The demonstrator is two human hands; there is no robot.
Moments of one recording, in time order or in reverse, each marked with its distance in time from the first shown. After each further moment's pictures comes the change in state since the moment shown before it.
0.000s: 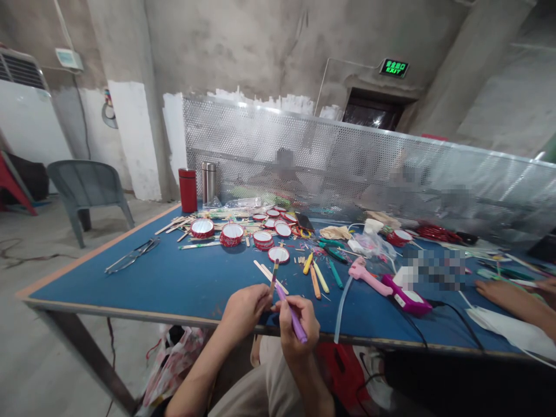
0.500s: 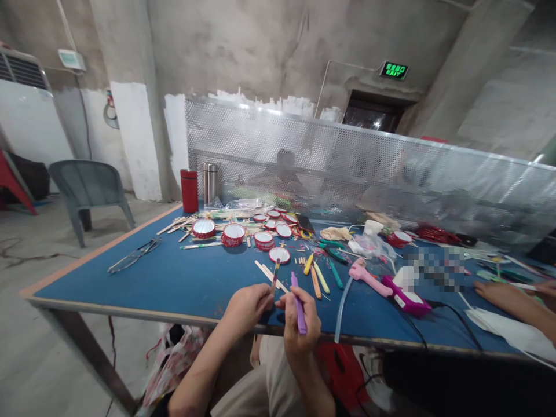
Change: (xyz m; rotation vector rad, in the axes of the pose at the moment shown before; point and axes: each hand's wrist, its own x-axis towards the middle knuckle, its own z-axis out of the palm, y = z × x) left_hand 0.004 0.002 -0.004 -0.089 -0.044 -0.006; right_hand -0.001 0.005 0.000 0.101 -0.006 0.102
